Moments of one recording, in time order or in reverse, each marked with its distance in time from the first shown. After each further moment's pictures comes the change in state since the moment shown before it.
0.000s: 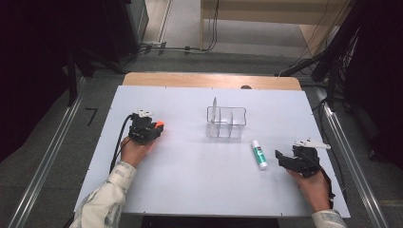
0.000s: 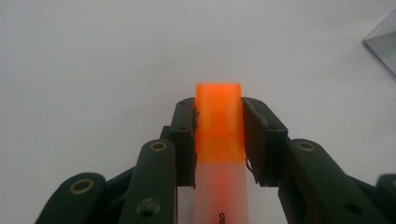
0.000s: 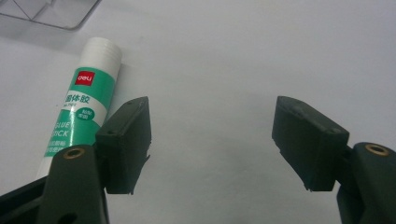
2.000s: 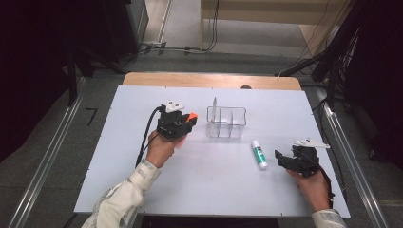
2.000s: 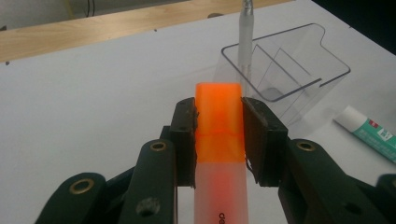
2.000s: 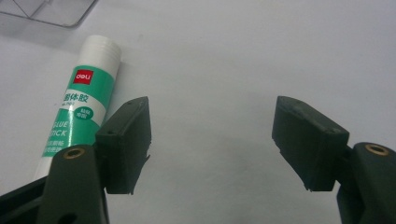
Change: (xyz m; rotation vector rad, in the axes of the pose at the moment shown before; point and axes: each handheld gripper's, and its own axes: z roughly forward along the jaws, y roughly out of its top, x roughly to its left) left arm -0.097 0.051 -0.026 -0.138 -0.194 0.066; right arm 0.000 0.000 0.002 0.008 0.002 -0.001
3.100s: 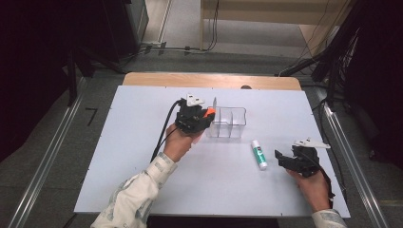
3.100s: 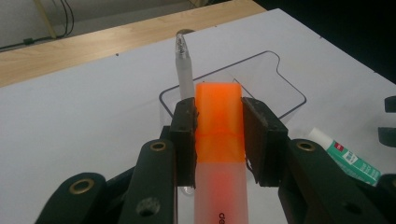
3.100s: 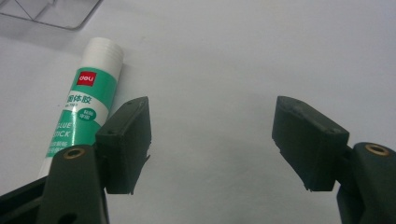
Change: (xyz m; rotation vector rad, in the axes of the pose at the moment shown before) left arm -0.035 0.026 0.022 0.000 -0.046 0.044; right arm 0.000 0.000 -0.001 -0.006 0.004 0.001
